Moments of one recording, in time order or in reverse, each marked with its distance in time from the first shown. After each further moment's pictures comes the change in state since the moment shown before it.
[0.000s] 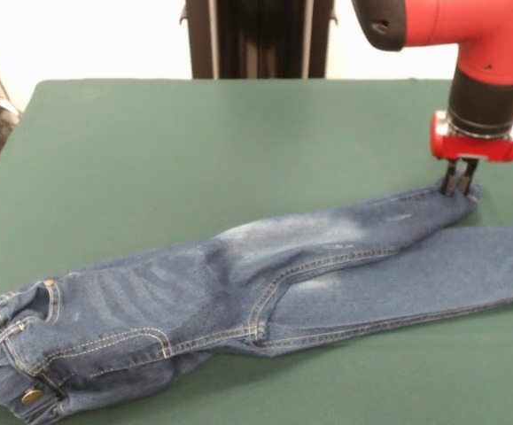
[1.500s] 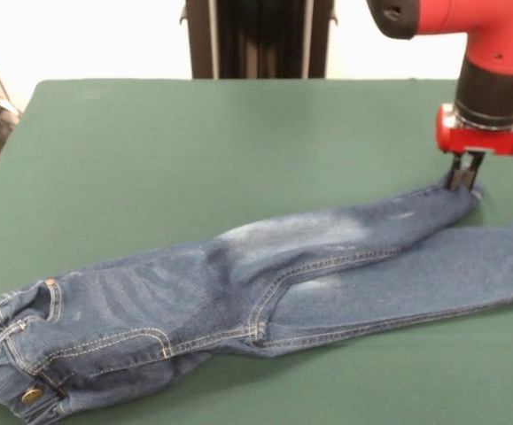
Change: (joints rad) arm 0.029 -0.022 -0.021 0.009 0.000 -0.001 0.000
